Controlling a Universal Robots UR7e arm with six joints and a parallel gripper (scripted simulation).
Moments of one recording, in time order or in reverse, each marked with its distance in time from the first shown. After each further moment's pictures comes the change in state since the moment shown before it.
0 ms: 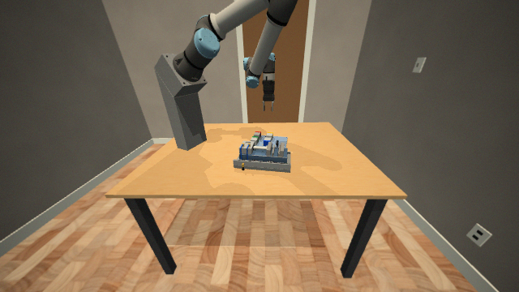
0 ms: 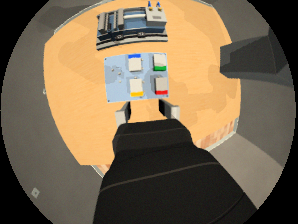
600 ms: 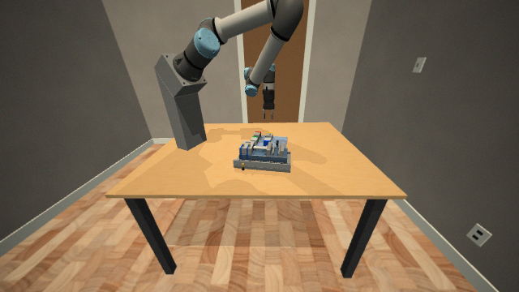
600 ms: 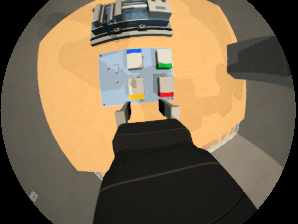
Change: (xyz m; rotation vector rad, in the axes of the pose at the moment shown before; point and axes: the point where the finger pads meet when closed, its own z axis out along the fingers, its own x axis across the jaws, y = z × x) arm -0.001 -0.002 0.056 0.001 0.001 0.000
